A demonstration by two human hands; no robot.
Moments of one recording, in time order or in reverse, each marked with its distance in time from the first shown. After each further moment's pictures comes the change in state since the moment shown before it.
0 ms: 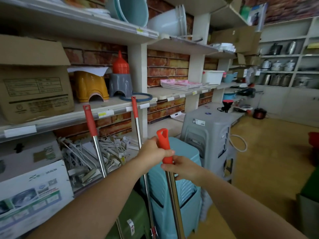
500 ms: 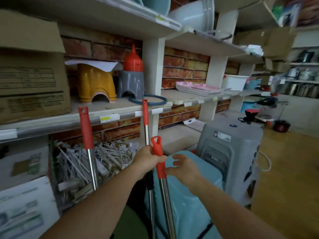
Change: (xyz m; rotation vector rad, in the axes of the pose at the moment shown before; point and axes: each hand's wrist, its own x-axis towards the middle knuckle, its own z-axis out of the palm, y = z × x) left_hand 0.162 -0.079 -0.034 -0.029 0.137 -0.145; right_hand 0.161 -0.009 -0.002 0.051 0.234 0.062
